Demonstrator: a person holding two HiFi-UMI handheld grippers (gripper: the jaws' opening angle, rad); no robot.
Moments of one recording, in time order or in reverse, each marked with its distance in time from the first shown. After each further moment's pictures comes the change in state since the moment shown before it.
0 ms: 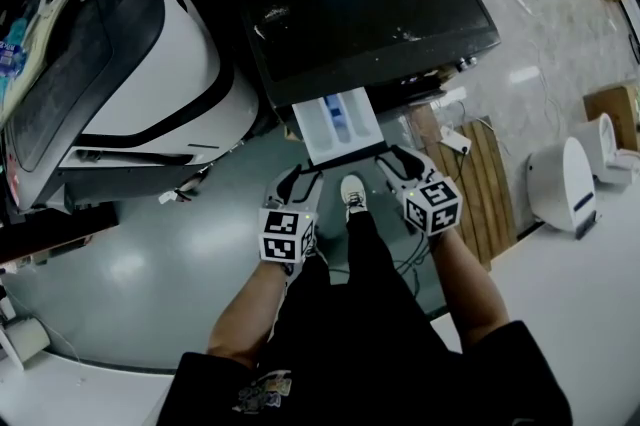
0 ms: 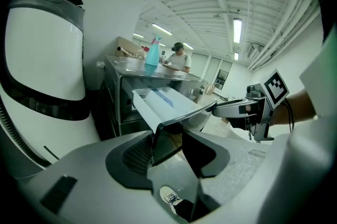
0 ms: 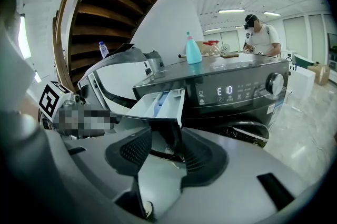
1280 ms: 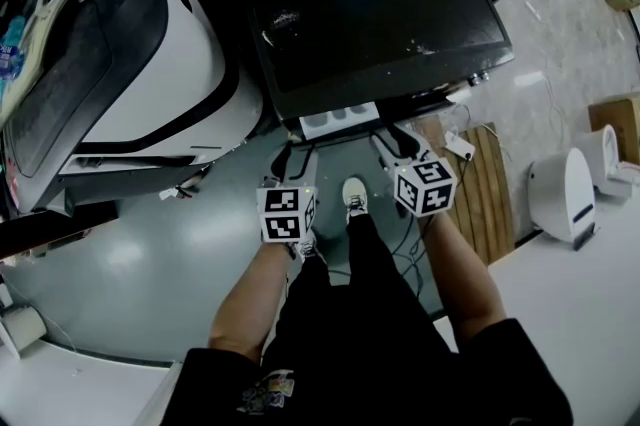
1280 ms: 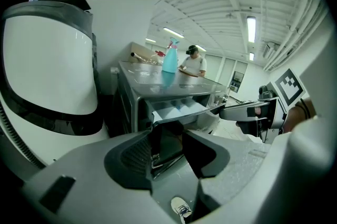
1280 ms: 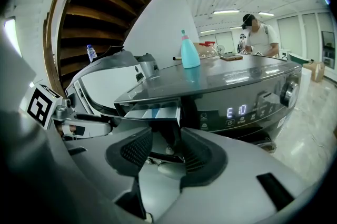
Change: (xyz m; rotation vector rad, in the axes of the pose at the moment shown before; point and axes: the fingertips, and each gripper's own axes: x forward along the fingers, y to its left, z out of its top) left arm 0.037 0.057 0.053 -0.038 -0.031 0.158; right arm 0.064 -0.022 0.056 0.041 -0.020 -0.044
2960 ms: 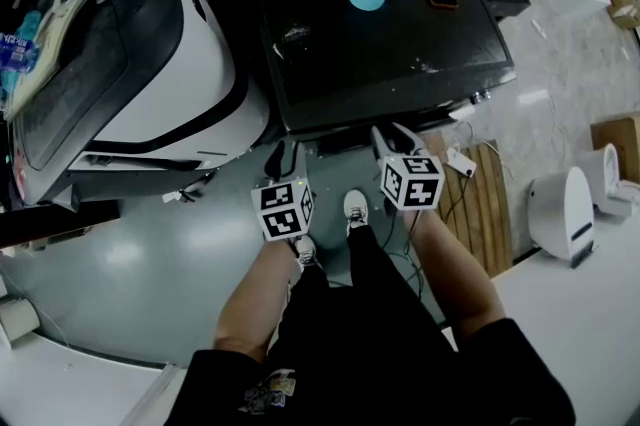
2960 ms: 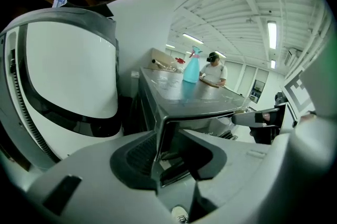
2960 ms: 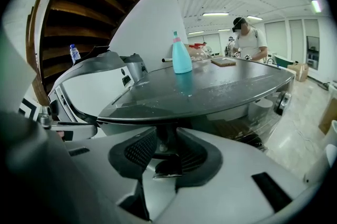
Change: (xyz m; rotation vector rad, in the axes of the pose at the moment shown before) left arm -0.006 0.039 0.030 -0.125 -0.060 0.183; right arm 0.022 -0.007 0.036 0.056 0.000 -0.143
